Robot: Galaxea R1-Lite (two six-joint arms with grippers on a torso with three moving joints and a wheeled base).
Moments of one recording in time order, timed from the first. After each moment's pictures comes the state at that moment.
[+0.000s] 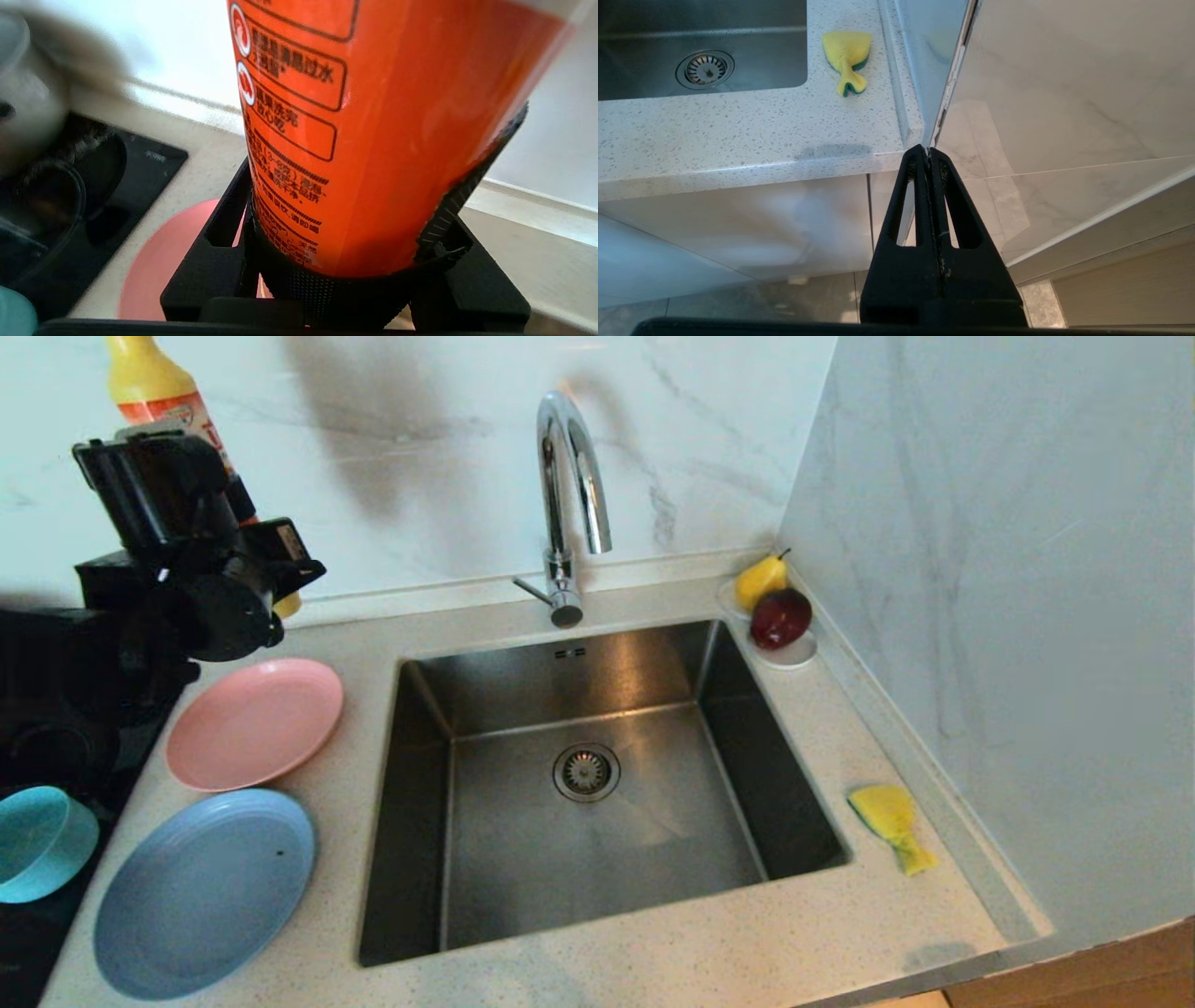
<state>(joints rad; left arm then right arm) -0.14 1.79 -1.26 -0.62 0.69 -0.08 0.00 0.00 0.00 0.00 0.01 -0.02</state>
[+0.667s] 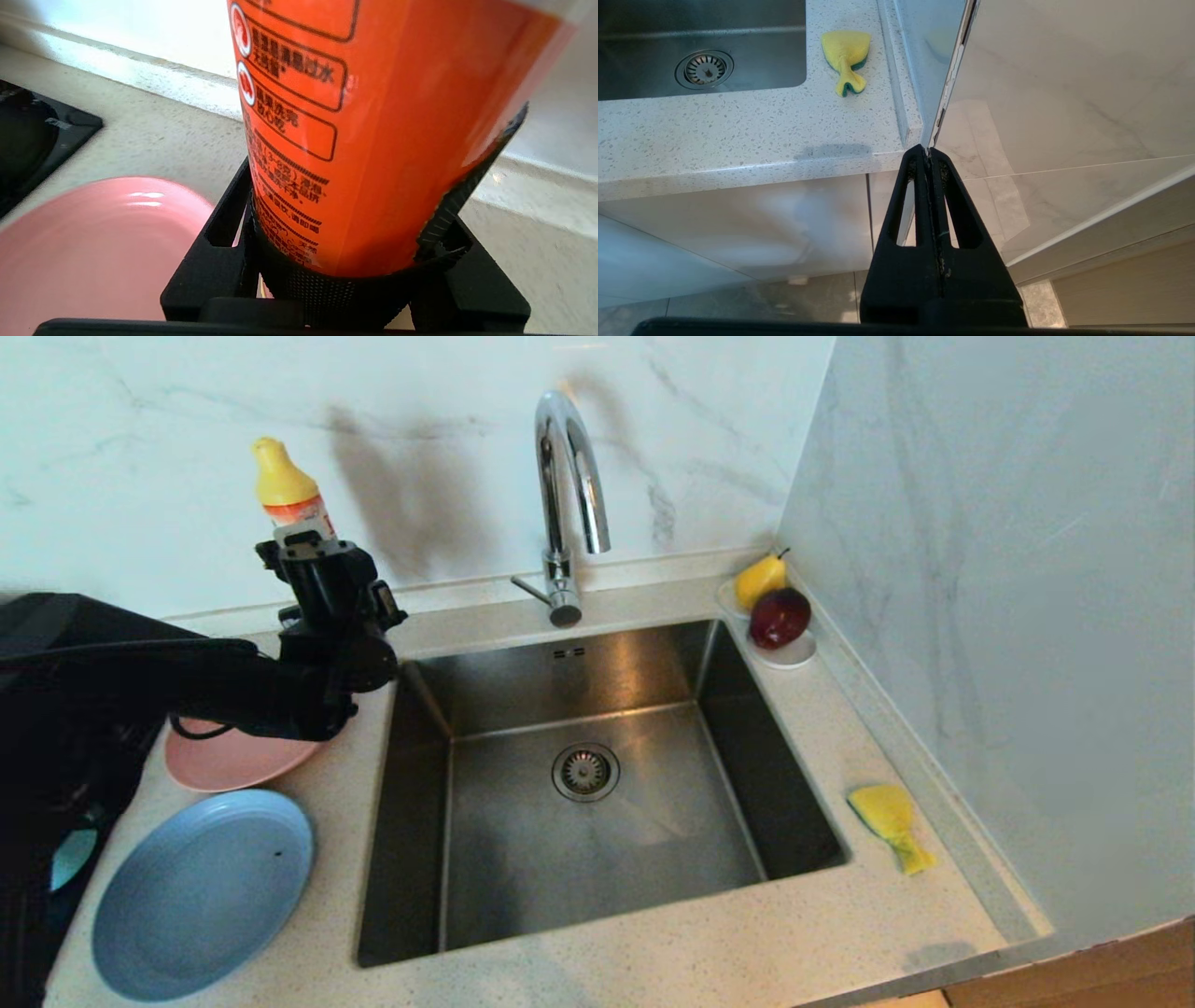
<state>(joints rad) -0.14 2.19 -1.49 -0.81 0.73 -0.08 0.00 0.00 0.00 0.00 0.01 -0.02</state>
